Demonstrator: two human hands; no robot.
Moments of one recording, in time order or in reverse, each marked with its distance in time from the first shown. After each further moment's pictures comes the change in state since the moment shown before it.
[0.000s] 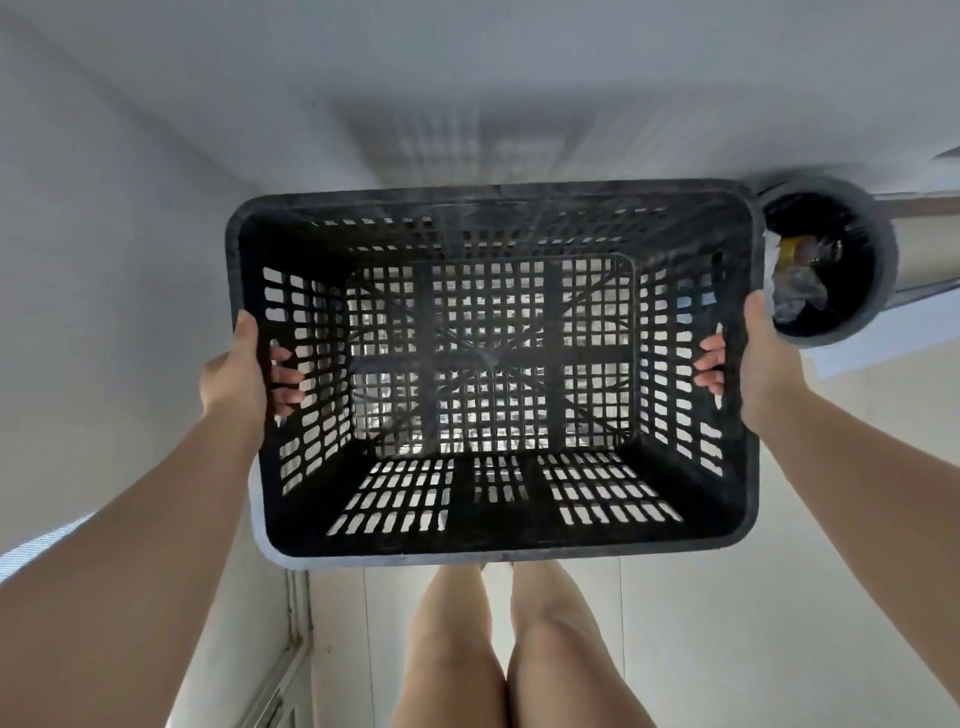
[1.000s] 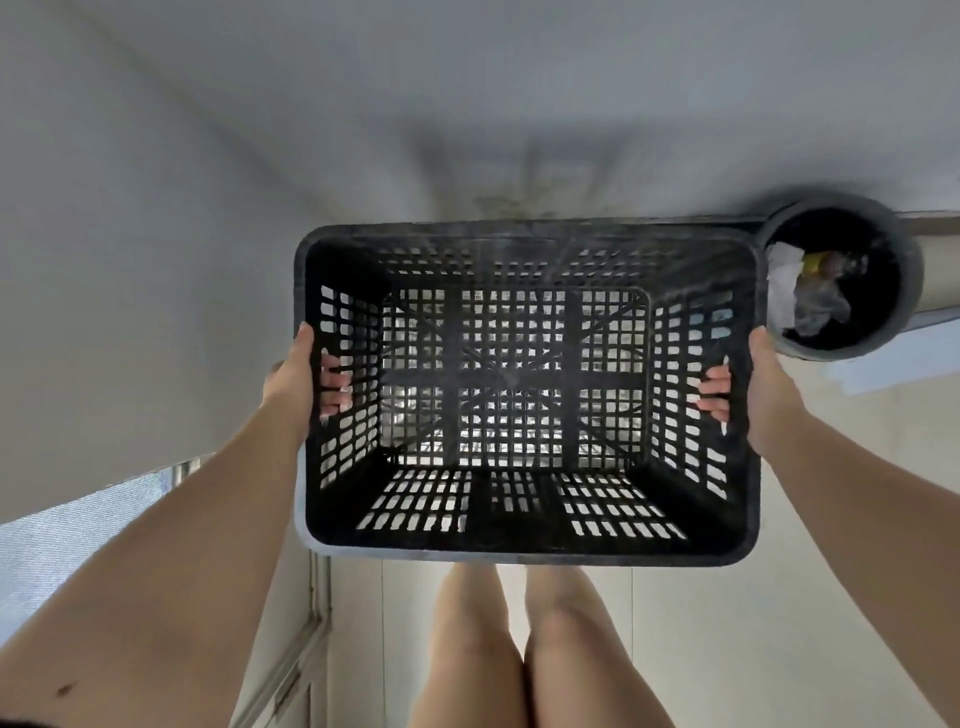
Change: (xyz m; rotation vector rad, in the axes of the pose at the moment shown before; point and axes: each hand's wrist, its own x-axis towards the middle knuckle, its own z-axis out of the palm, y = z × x) left_hand -0.020 -0.003 -0.013 0.019 -0.137 -0.101; right_hand -0.010 0.013 -0.024 -0.070 -0.116 0.045
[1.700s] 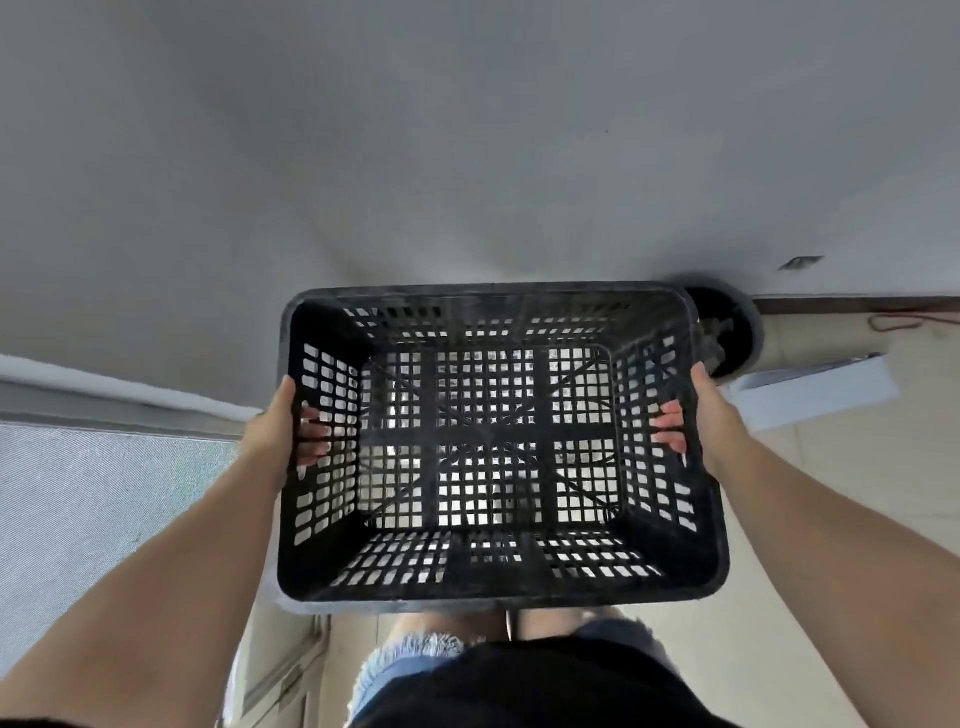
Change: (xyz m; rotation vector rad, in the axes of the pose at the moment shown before) left_hand -0.214 -0.051 -0.120 -0.074 0.005 0.153; right_hand -0.213 0.026 -0.096 0.052 -0.037 -0.094
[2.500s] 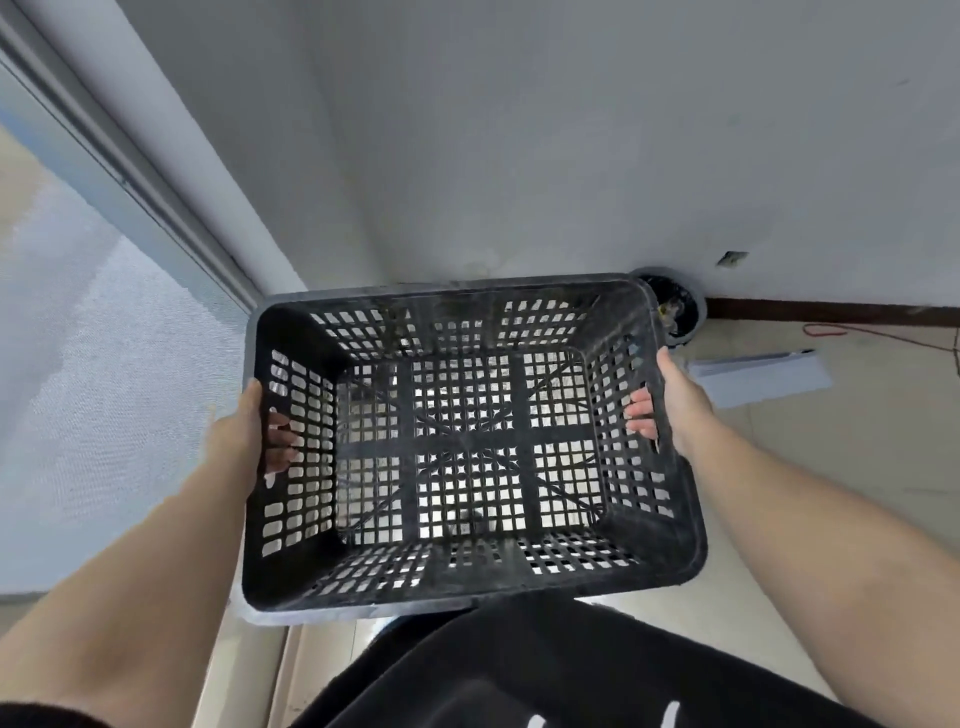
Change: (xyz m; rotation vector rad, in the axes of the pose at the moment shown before) left_hand -0.194 -0.230 -0.129 -0.158 0.074 0.137; right_hand -0.184 0.201 -0.079 -0.043 -0.010 -0.225
